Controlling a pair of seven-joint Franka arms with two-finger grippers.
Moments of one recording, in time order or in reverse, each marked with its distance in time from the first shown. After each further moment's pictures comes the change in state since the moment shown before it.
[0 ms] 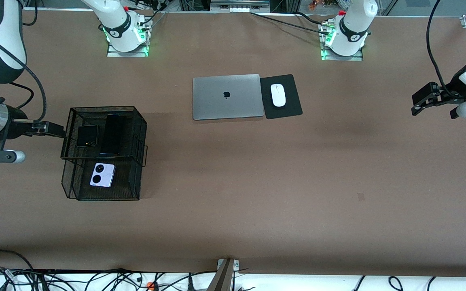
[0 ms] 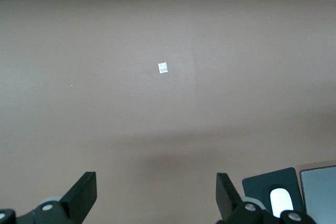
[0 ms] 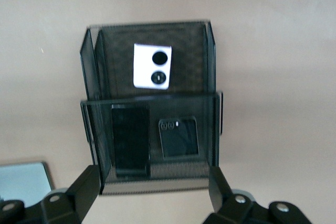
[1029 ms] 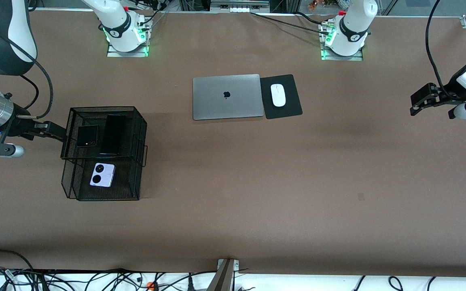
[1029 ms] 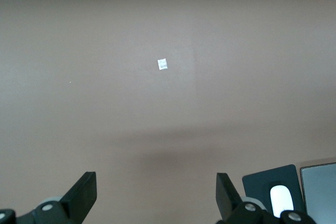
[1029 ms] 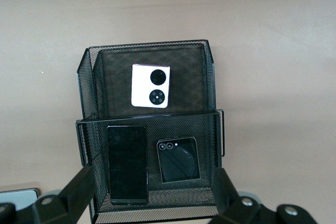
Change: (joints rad) left arm 0.000 0.004 -0.003 -0.004 0.000 -0.011 0.000; right arm -0.014 -0.138 0.004 -0.267 0.001 0.227 0.002
